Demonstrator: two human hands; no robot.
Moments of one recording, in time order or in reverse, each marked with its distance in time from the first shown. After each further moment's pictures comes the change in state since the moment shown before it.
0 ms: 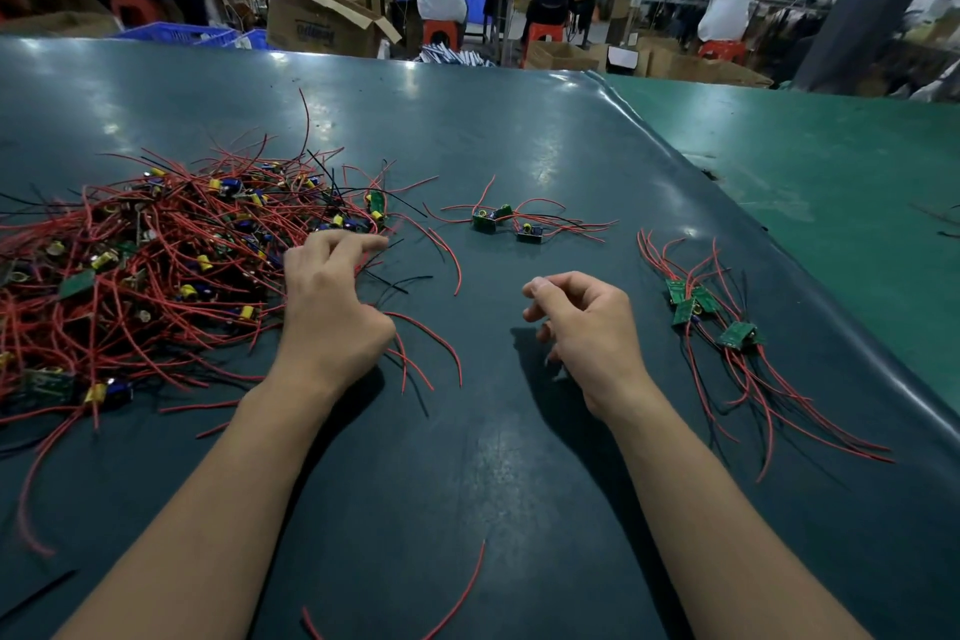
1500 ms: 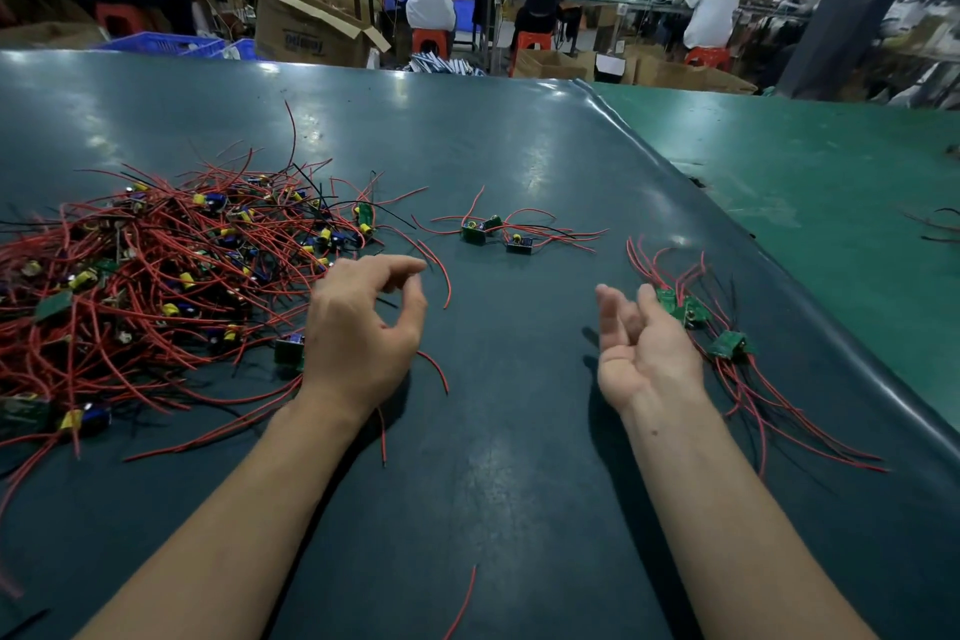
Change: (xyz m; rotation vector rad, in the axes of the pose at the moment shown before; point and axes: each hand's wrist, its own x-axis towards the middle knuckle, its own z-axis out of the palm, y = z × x) left_hand -0.006 0.019 0.022 -0.136 0.162 0.183; right_hand 0.008 -0.019 -0.030 1.024 0.491 0.324
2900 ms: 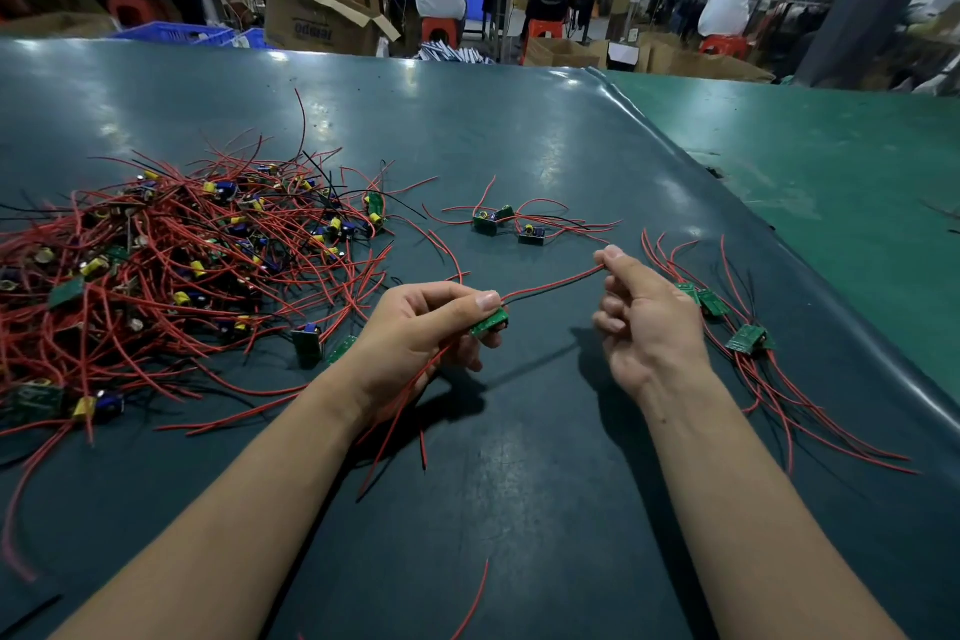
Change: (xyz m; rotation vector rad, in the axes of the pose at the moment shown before) left_hand -0.004 0.019 0.005 -1.052 -0.609 -0.641; right_hand 0.010 0.007 0.007 -0.388 -0.260 -0.057
